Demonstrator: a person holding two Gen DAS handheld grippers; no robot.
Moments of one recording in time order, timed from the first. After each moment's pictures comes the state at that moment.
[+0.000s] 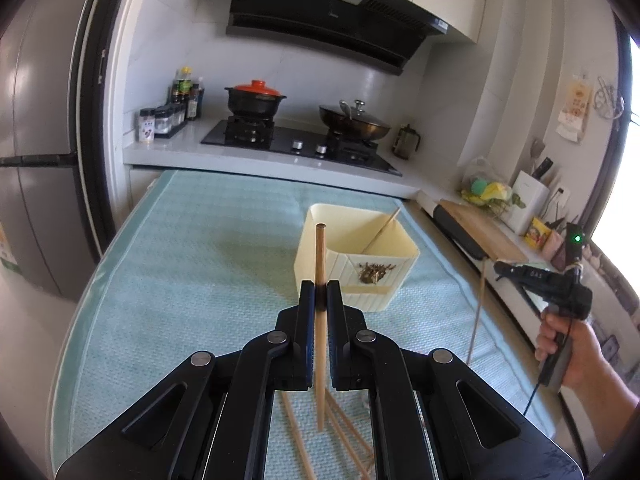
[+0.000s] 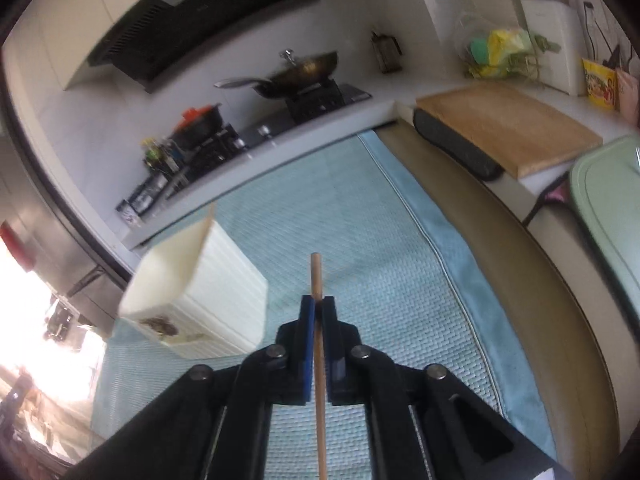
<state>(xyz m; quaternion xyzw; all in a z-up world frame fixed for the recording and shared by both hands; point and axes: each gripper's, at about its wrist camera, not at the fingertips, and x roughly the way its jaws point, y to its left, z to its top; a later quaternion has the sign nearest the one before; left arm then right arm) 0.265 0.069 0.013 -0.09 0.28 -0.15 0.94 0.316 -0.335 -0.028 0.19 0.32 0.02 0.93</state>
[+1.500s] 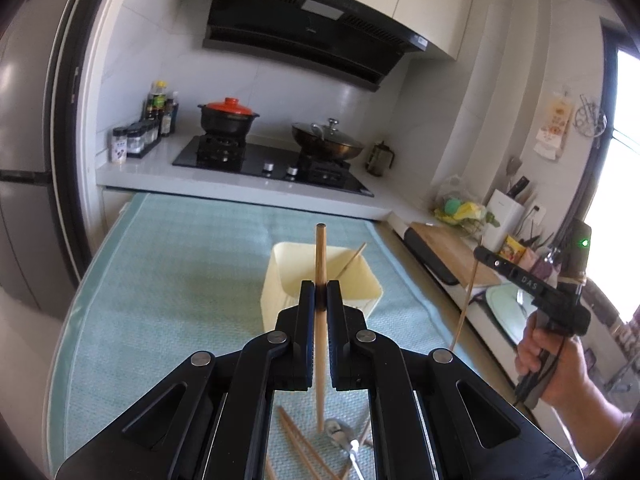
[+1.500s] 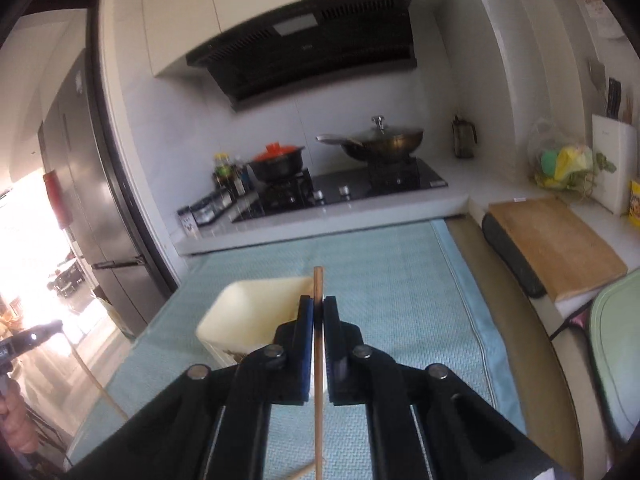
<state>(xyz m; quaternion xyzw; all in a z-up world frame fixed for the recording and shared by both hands) 0.289 0.057 0.058 -0.10 0.26 -0.20 0.94 0.315 -0.274 0.049 0.09 0.22 0.09 0.97</state>
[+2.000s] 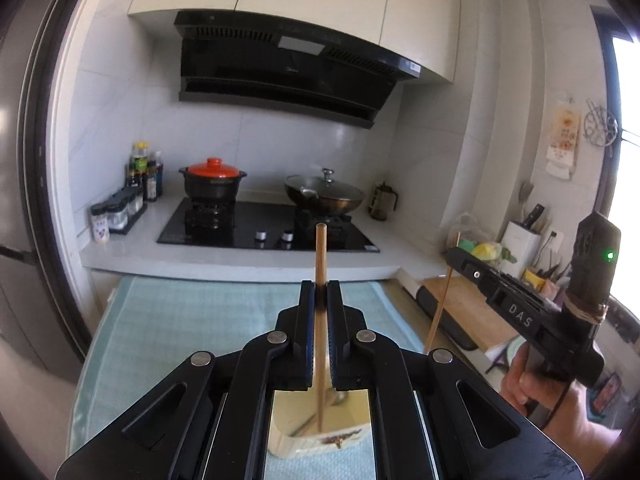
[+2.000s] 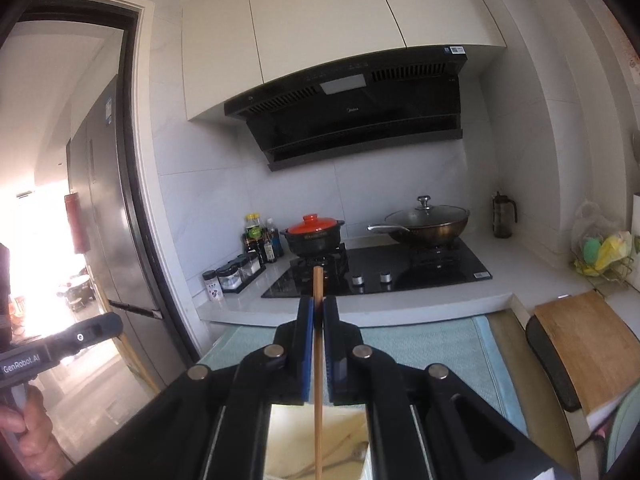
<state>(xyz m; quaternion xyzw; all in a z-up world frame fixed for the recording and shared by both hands) 0.390 0.009 0.121 -0.06 0.19 -0.19 0.96 0.403 -0.218 0.122 0.07 0.12 0.12 0.98</state>
